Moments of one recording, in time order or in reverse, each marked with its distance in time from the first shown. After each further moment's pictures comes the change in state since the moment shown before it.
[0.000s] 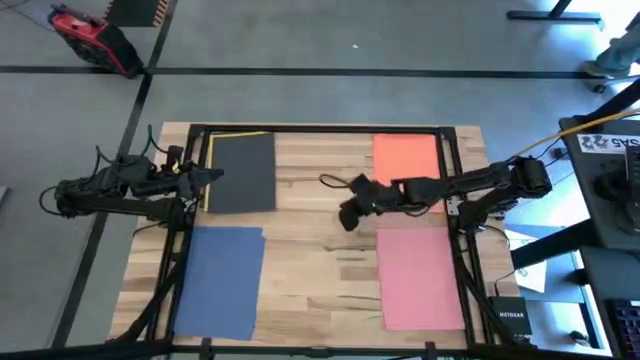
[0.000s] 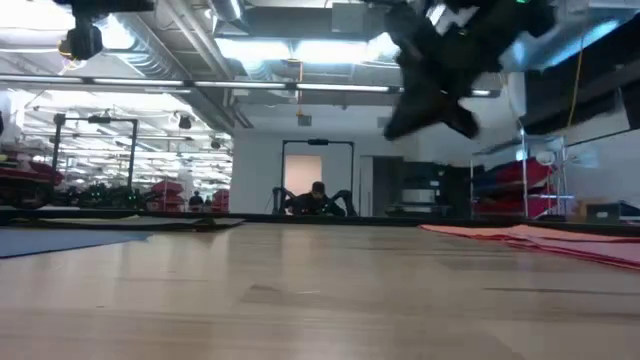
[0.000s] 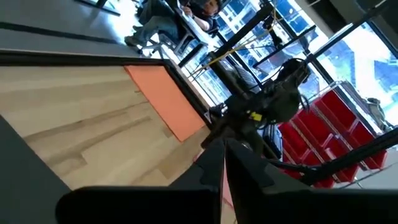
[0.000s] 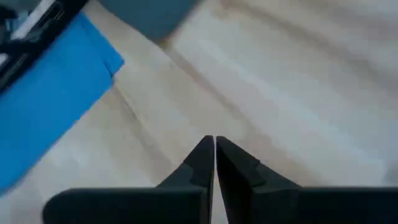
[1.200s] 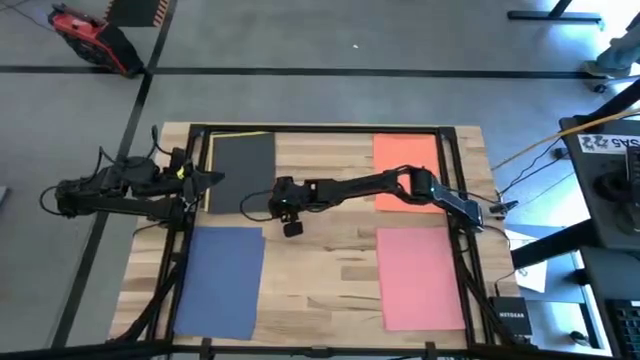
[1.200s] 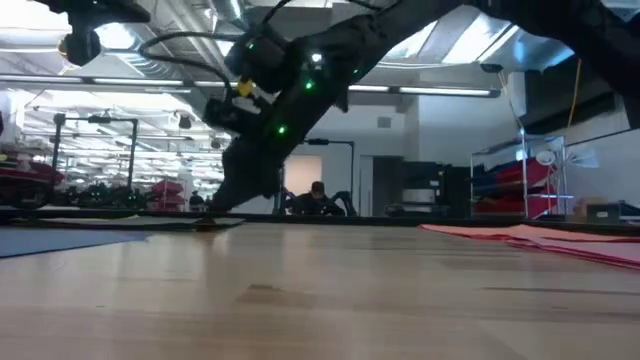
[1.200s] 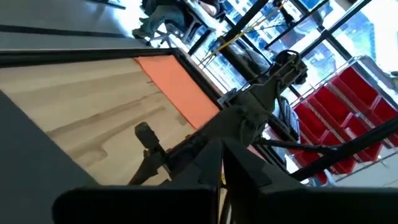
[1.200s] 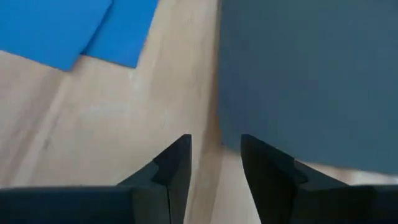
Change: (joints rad) left arm 0.000 0.000 0.000 -0.076 0.010 0.068; right arm -0.090 0.914 0.888 -0.047 -0.156 -1.072
